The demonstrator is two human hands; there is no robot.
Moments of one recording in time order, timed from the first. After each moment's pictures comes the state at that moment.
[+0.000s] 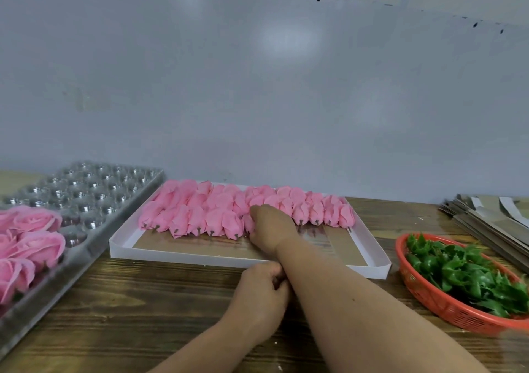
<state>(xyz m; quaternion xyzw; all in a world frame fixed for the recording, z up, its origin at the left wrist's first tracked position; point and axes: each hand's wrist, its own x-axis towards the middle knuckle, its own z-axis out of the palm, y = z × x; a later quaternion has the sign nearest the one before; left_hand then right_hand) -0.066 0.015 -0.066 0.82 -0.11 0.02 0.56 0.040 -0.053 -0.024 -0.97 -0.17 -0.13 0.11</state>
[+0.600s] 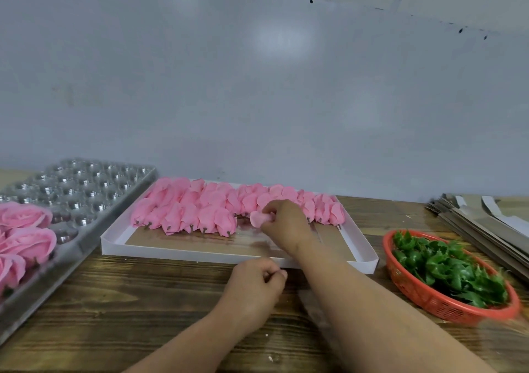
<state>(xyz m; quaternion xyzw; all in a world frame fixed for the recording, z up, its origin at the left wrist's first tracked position) -0.069 0.017 -0.060 0.82 -0.09 -0.01 0.57 0.005 -0.081 0.001 -0.94 -0.08 -0.13 0.30</state>
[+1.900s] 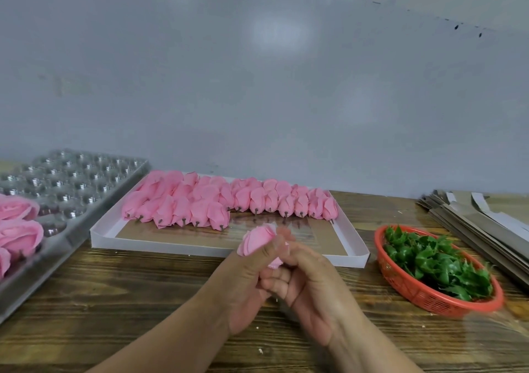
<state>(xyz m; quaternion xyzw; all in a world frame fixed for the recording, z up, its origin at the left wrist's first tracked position) -0.088 0.018 -0.026 0.40 -0.08 -0.22 0.89 -0.108 -0.095 -0.010 -0.48 -0.04 0.09 0.87</state>
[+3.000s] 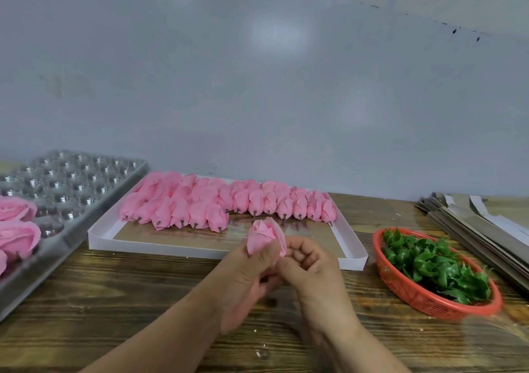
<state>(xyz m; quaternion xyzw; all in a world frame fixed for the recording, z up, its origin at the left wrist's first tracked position) -0.084 0.022 -0.027 0.45 -0.20 -0.20 0.85 -0.109 -0.095 -0.019 -0.63 -0.09 -0.10 0.77</state>
